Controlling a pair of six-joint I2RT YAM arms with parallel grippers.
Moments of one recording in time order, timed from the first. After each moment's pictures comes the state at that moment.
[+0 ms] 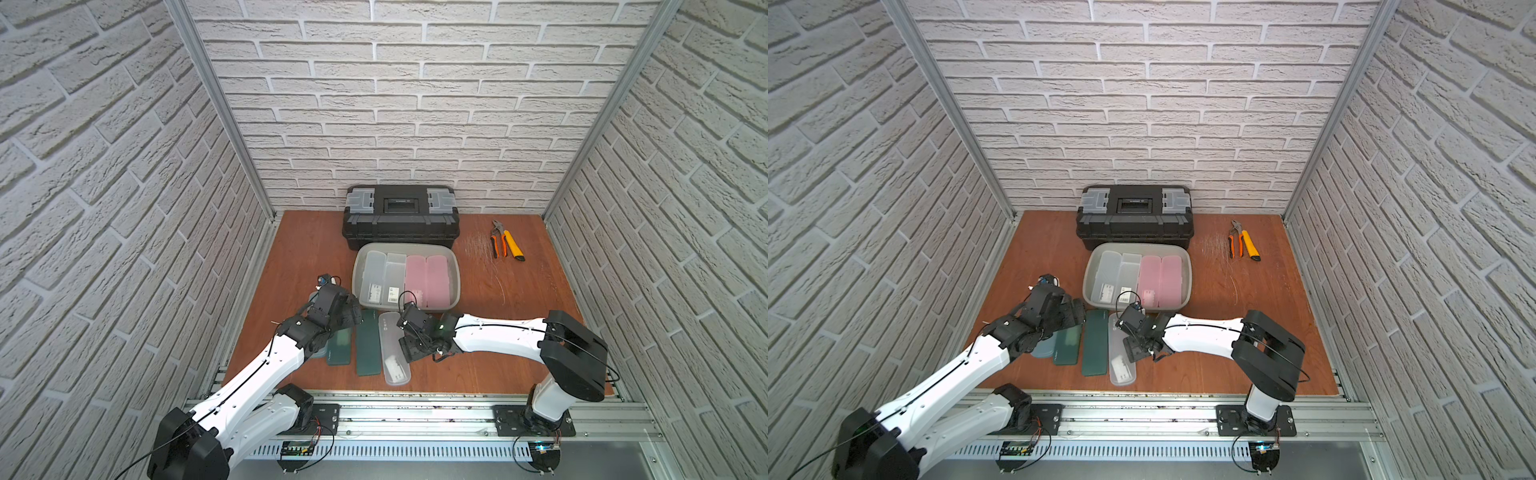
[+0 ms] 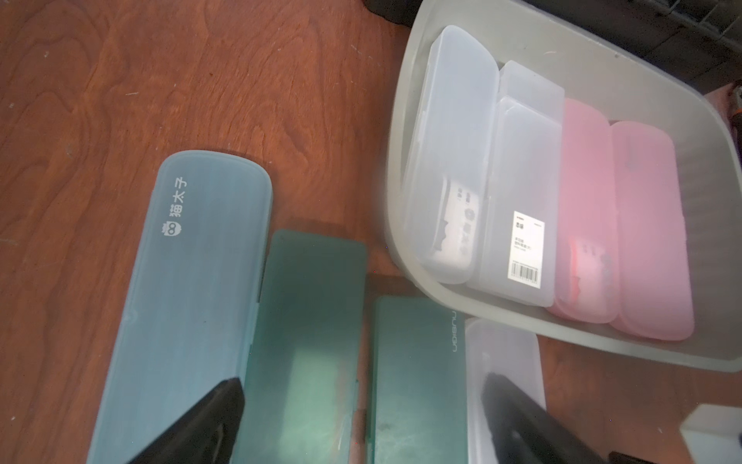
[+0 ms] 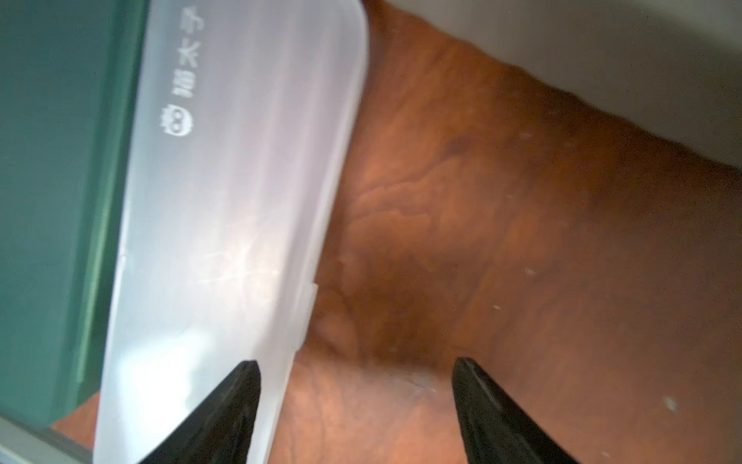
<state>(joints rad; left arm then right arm) -0.52 0.95 0.63 -0.56 -0.22 -0.64 0.98 1.67 0.98 -0.60 0.15 0.63</state>
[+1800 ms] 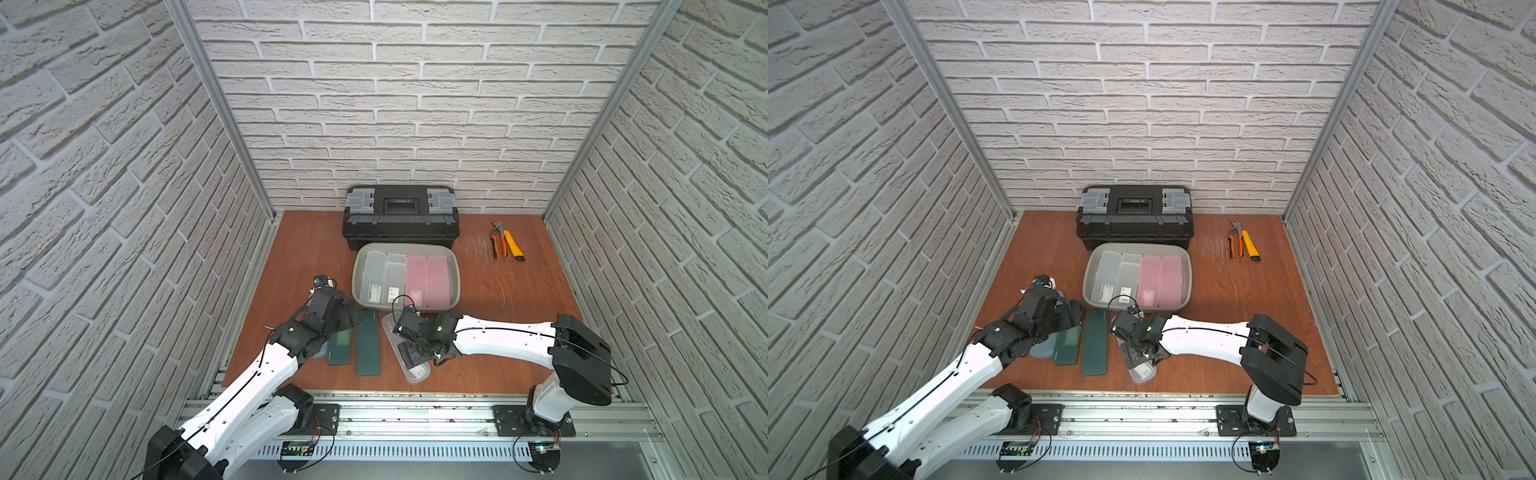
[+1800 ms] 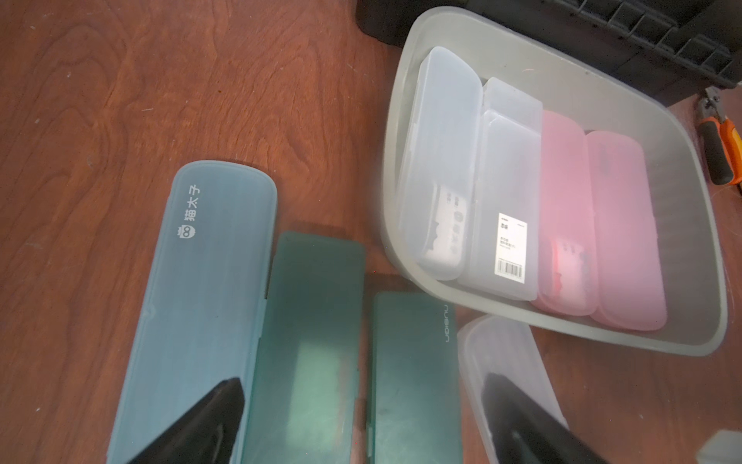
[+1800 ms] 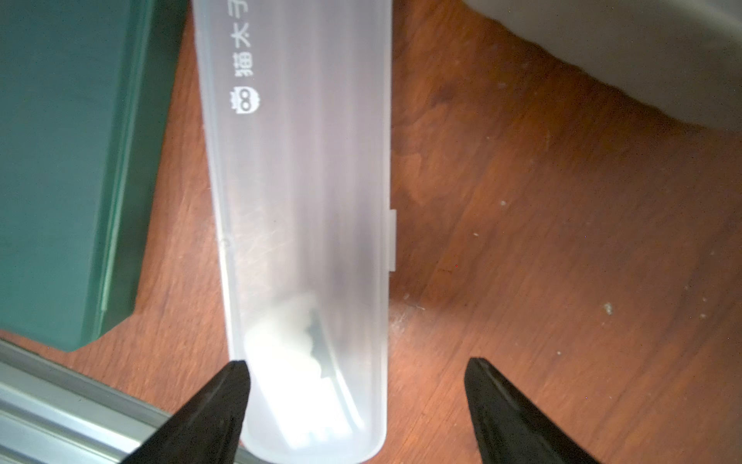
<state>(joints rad) -0.52 0.87 0.63 -0.60 -0.22 -0.63 1.07 1.66 1.07 -0.75 0.16 0.68</state>
